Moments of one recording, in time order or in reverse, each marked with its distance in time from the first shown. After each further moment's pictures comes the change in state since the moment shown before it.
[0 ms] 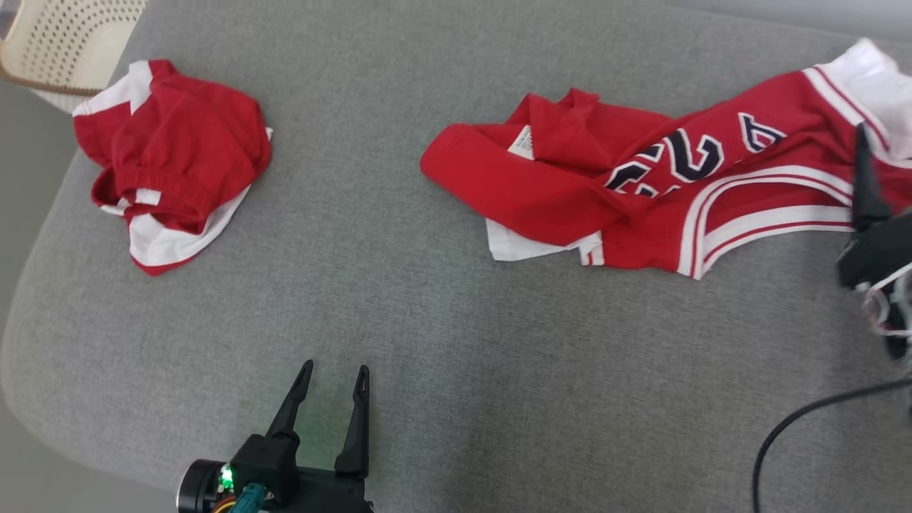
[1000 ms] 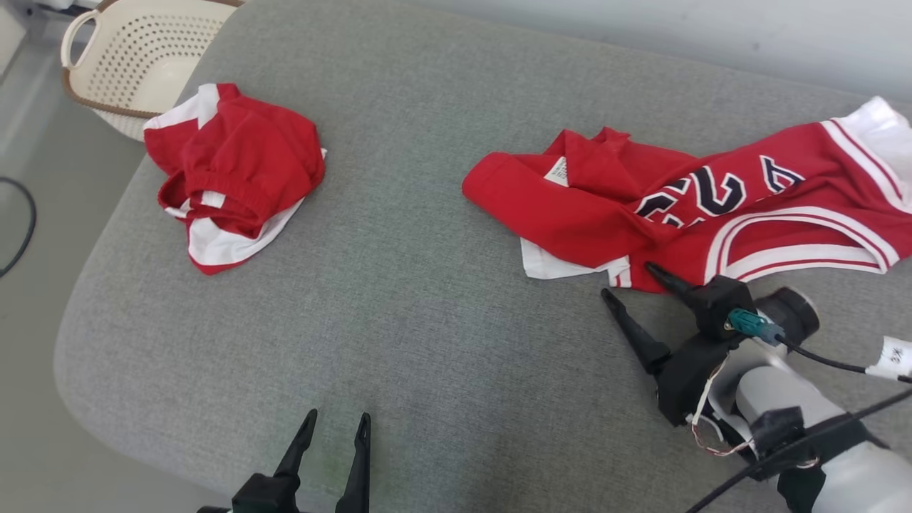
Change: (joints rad) left arm 0.070 0.000 -0.004 0.045 -0.039 -0.026 0.000; right arm 0.080 0.034 0.786 -0.074 0.327 0.000 0.000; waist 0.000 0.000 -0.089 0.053
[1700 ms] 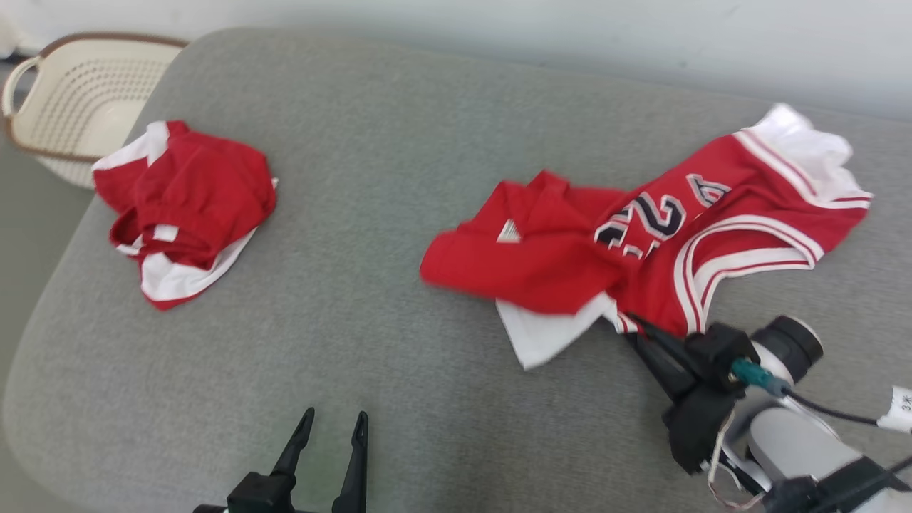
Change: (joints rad) left arm 0.003 0.000 0.014 -0.005 0.000 -0.016 0.000; right arm 0.089 -0.068 -0.001 -0.140 -0.105 0.000 0.000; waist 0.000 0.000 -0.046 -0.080
